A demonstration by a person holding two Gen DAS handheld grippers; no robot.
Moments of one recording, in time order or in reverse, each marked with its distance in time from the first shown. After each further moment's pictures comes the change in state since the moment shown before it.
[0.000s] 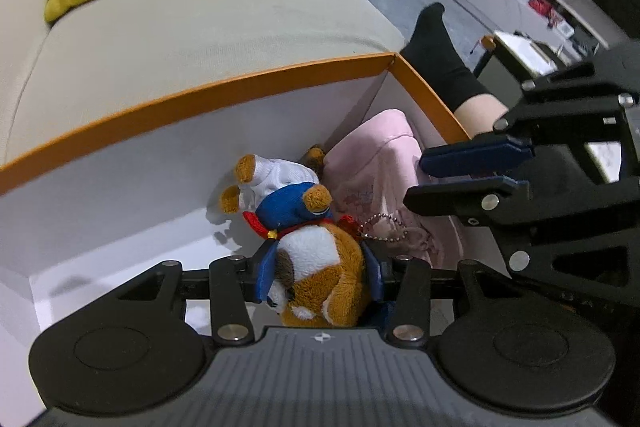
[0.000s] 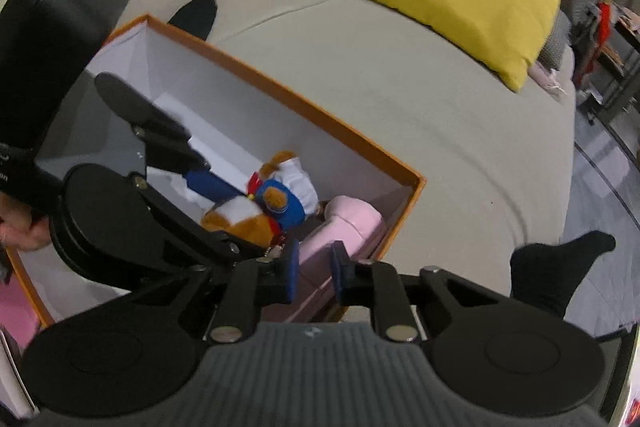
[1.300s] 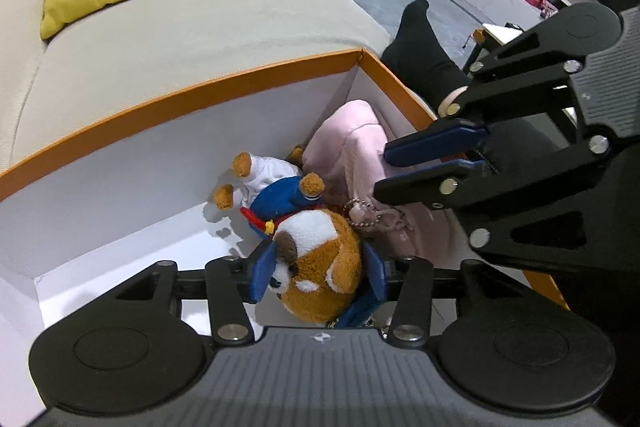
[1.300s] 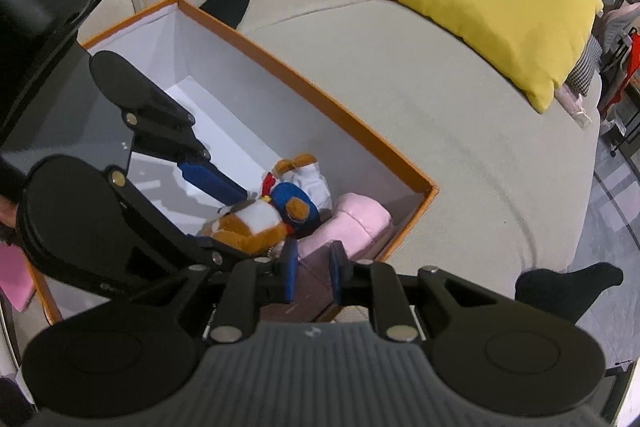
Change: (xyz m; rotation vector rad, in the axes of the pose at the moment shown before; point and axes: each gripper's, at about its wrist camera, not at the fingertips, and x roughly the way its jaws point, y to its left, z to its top) left arm -0.017 -0.015 -0.012 0.039 -0.022 0.013; right arm -0.002 0.000 -0.004 -0.105 -0.015 0.055
